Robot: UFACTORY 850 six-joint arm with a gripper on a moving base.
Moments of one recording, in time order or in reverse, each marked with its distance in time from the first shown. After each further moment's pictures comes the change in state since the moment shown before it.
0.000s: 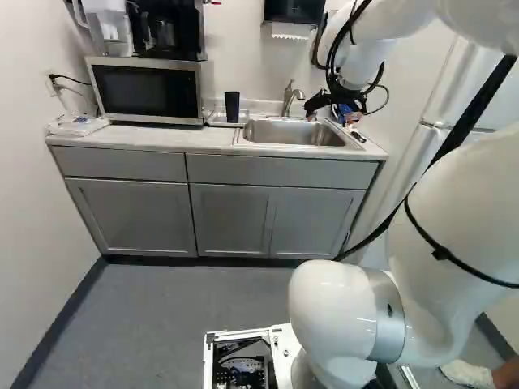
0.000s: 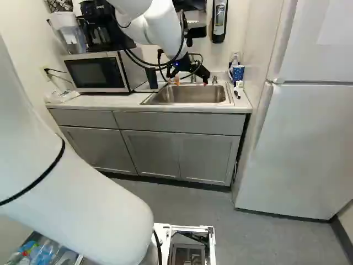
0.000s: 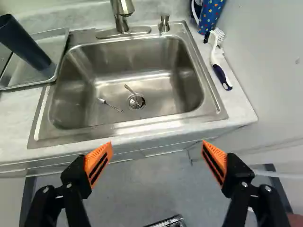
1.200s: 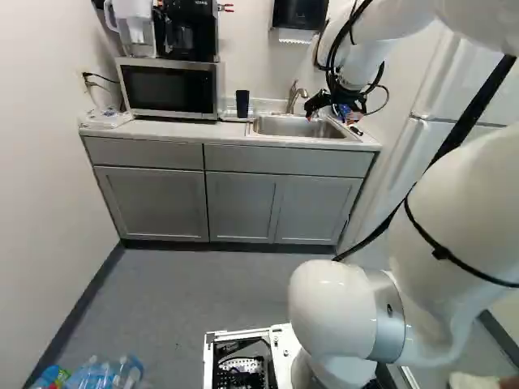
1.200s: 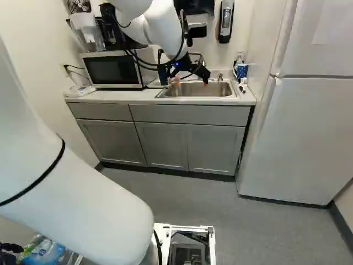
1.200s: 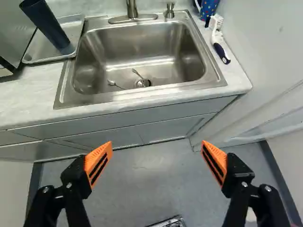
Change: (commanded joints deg) arm 0.0 0.0 0.0 0.0 0.0 0.0
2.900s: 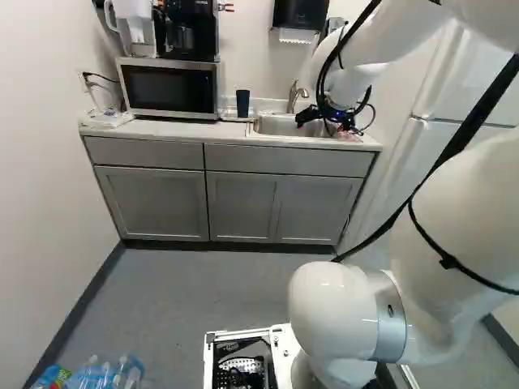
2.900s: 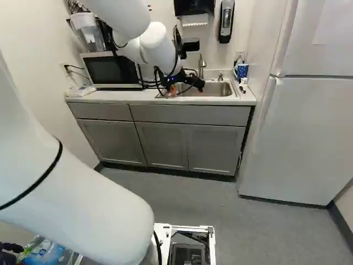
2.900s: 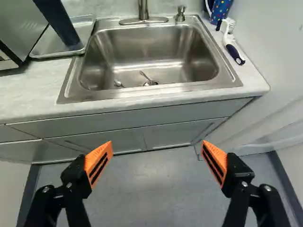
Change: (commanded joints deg) arm 3.1 1.4 9.7 -0.2 13.2 0.4
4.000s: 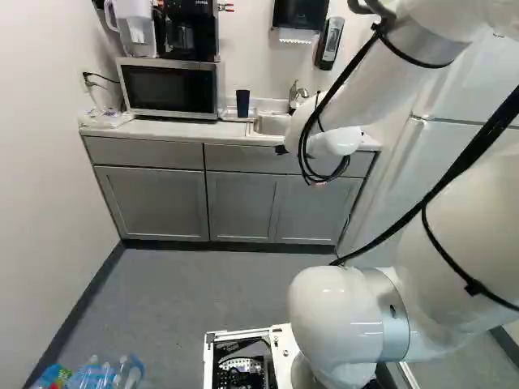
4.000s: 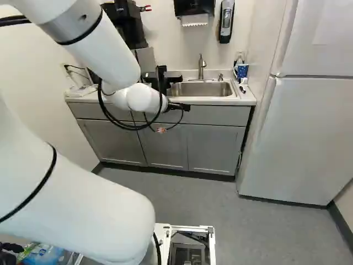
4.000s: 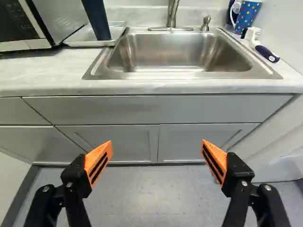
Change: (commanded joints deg) arm 7.4 3.3 22.9 -0.5 31.3 1.0
